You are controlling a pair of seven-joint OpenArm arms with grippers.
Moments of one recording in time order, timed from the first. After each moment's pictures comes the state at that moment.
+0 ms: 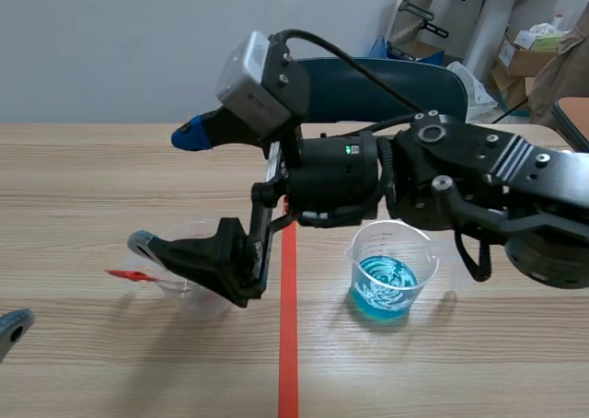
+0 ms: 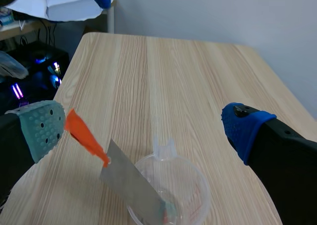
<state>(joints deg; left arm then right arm) 64.3 -41.9 -20.3 111.2 -3.3 -15.5 -40.6 25.5 28.1 -56.0 85.3 18.0 38.6 20.4</state>
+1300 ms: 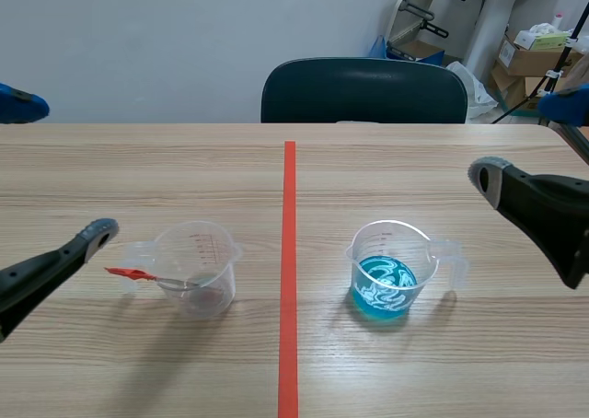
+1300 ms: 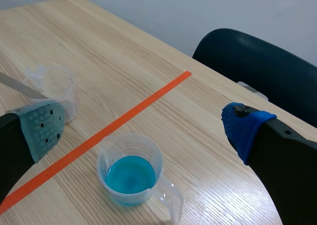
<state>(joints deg) 42.3 -41.9 -15.5 119.6 -3.3 -31.0 -19.7 -40.1 48.1 16.4 112.1 32.1 33.1 14.1</state>
